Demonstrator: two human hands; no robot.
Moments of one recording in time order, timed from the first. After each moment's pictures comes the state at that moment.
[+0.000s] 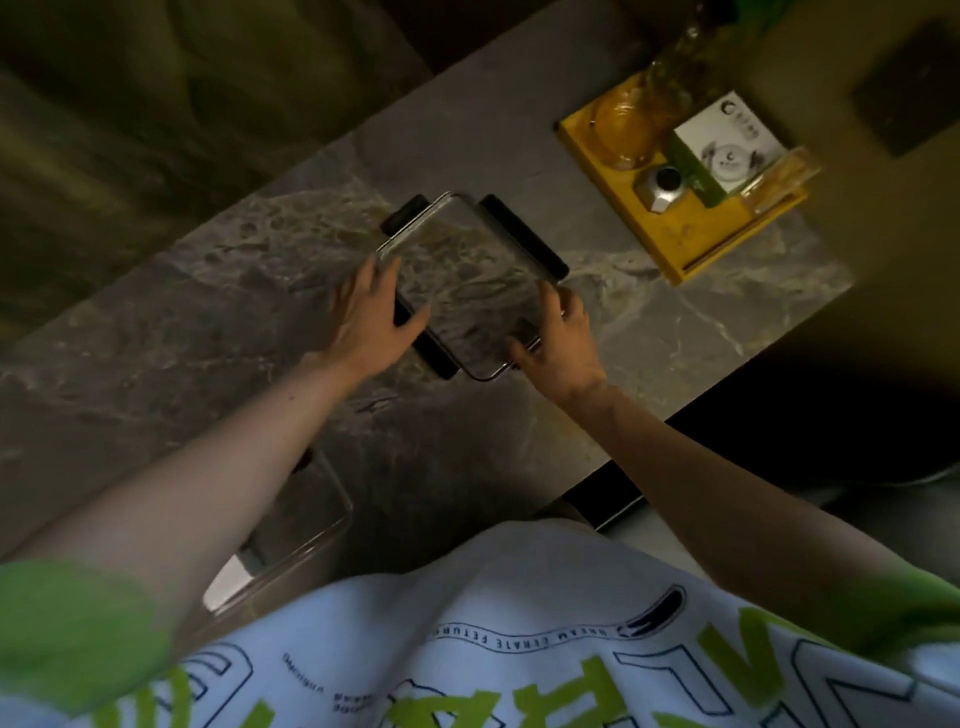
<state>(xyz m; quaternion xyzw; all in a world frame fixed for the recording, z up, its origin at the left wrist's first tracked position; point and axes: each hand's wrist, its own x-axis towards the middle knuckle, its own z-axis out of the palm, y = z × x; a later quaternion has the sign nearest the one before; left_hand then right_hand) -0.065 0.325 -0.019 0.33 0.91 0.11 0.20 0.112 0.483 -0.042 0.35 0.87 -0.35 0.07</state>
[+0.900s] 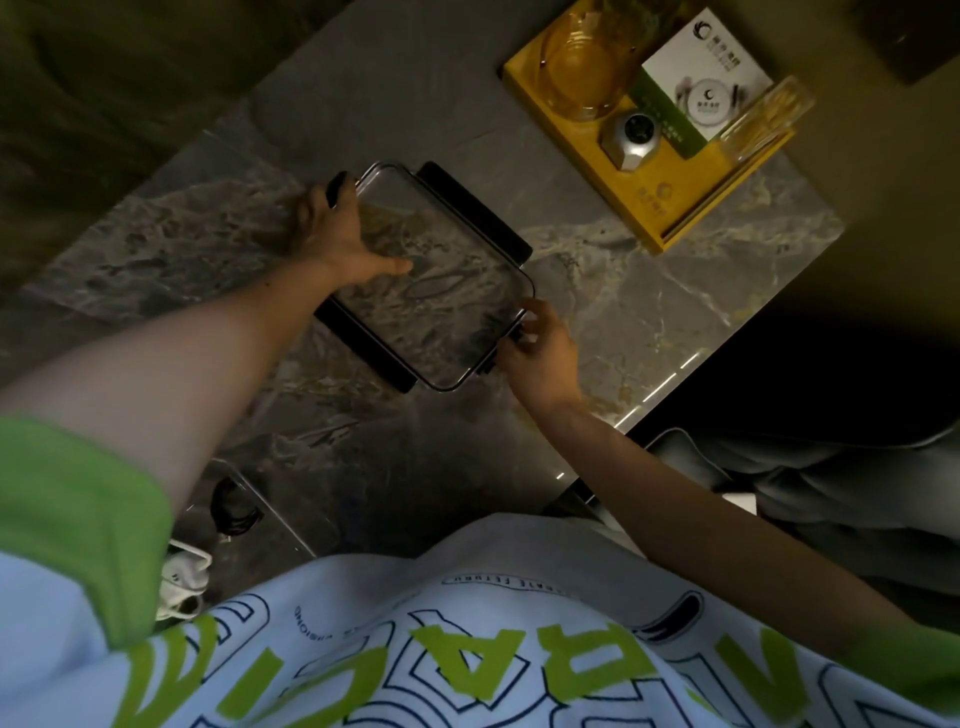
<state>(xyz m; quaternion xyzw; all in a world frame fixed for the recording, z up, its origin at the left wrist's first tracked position) -0.150 0.429 -0.087 0.29 0.90 0.06 0.30 0.106 0.476 -0.066 0.55 0.66 -0.51 -0.04</state>
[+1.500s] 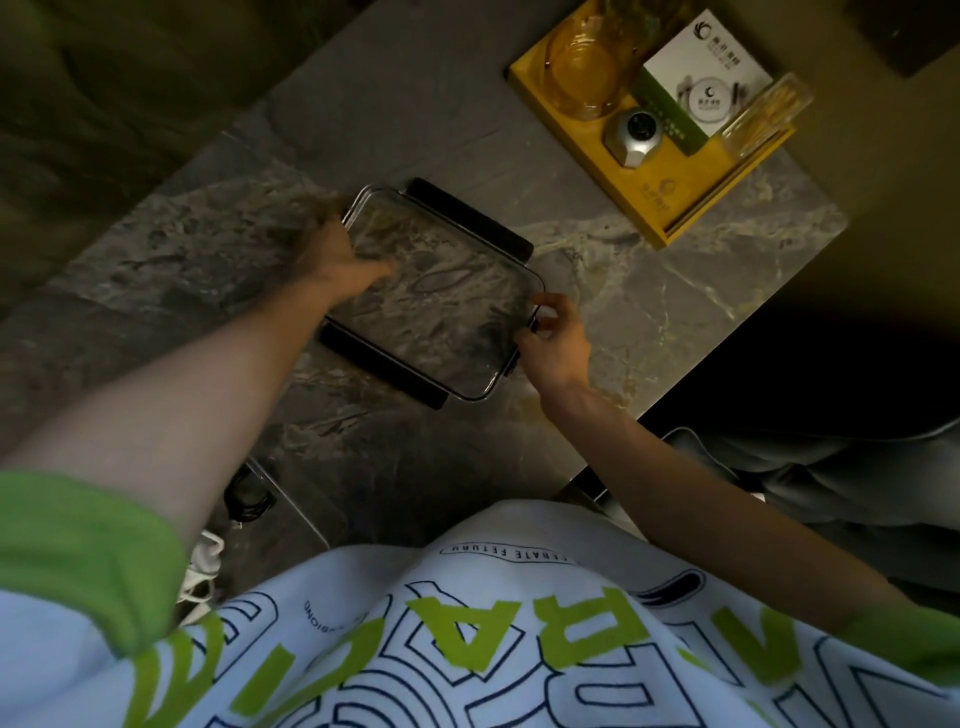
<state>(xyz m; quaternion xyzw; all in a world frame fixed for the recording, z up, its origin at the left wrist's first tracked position) -0.146 0.400 -0.086 0.19 0.92 0.13 0.33 0.109 0.482 -0.055 0.61 0.56 -0.56 -0.05</state>
